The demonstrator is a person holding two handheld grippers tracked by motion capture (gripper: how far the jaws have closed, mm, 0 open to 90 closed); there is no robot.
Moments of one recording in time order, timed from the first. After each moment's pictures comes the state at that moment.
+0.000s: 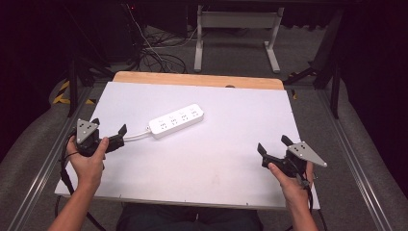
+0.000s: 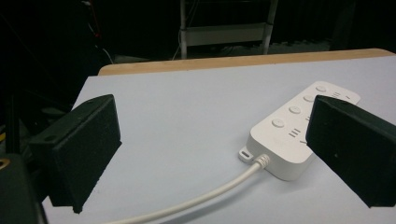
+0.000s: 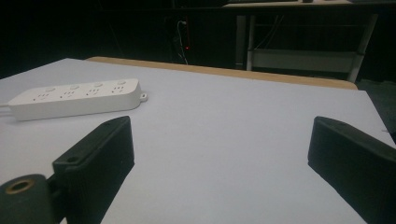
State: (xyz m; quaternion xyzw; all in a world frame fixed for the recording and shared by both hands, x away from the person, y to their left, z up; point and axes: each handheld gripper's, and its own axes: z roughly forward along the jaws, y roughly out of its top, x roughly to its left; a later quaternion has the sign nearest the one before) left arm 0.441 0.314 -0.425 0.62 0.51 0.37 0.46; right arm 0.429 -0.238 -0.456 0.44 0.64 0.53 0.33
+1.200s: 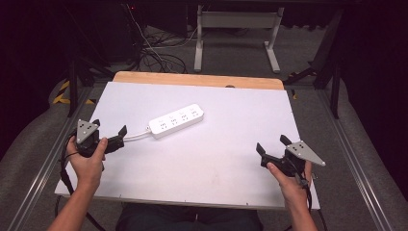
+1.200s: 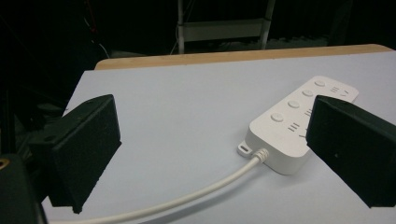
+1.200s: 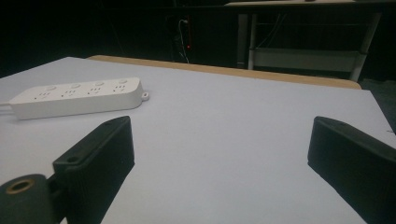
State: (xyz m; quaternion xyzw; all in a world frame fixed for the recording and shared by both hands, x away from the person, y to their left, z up) left arm 0.442 0.316 -0.428 0.63 0.51 0.36 0.46; right arm 0.431 -0.236 -0.457 0.44 0.64 0.53 0.33
